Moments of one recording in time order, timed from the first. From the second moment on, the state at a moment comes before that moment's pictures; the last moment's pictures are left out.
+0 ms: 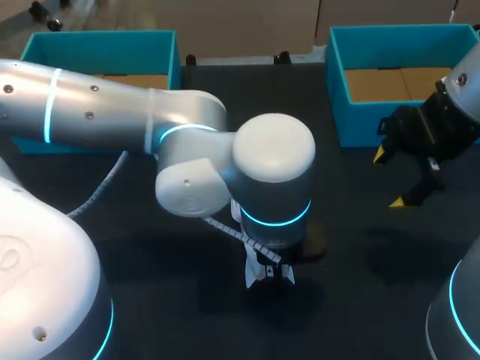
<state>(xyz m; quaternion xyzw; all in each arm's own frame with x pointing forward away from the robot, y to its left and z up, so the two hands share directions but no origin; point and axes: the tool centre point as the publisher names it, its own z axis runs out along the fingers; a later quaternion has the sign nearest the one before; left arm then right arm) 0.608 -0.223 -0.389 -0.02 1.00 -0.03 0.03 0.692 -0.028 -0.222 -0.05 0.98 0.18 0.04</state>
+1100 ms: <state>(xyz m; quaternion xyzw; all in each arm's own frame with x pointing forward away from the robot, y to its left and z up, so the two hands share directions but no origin) 0.605 -0.200 -0.361 -0.06 1.00 0.03 -0.05 0.692 -0.028 -0.222 -0.05 0.98 0.18 0.04</state>
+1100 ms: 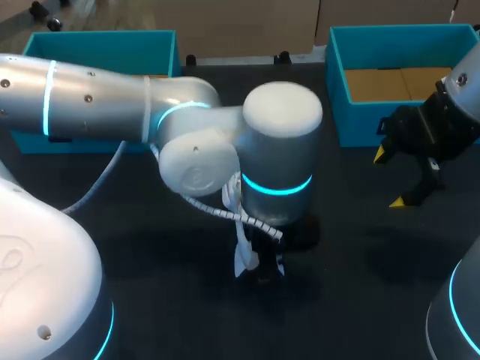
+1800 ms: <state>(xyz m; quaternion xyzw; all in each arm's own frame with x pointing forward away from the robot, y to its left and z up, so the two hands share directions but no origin) 0.641 -0.184 -0.234 -0.13 0.99 0.05 0.00 0.692 -0.028 -0.222 -0.05 0.98 0.18 0.04</state>
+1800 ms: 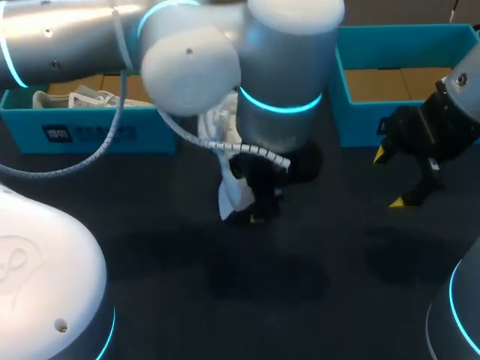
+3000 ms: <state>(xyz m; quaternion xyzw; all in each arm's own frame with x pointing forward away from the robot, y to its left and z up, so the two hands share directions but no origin) 0.726 -0.116 -0.192 -0.09 0.99 0.04 -0.03 0.692 -0.028 -0.222 -0.05 0.98 0.18 0.04</state>
